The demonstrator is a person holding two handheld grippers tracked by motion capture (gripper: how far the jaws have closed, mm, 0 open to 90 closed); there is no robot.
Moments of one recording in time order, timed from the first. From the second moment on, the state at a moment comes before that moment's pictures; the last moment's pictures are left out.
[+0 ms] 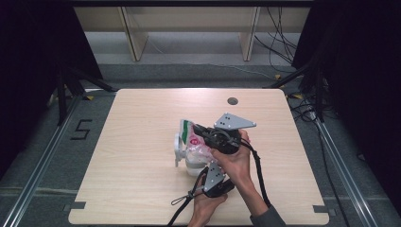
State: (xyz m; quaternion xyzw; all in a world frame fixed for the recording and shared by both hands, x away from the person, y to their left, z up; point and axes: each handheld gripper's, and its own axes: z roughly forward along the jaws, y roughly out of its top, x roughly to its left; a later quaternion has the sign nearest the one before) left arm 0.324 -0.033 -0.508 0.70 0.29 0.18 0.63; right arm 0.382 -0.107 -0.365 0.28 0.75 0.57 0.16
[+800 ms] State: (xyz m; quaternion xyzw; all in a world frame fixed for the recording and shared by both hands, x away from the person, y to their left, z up) left arm 0.325 -0.034 -0.505 0.70 0.29 0.18 0.63; right arm 0.384 -0.111 -0.363 0.28 0.75 0.58 0.16
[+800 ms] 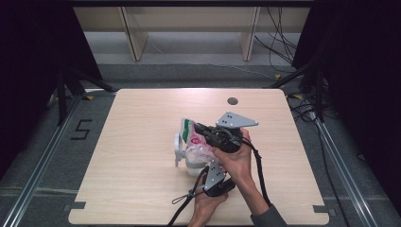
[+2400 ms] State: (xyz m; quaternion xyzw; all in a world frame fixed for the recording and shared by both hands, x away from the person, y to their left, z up) left arm 0.325 -0.035 -0.504 0.69 0.30 0.17 0.63; right arm 0.386 -0.106 -0.364 0.28 0.75 0.58 0.16
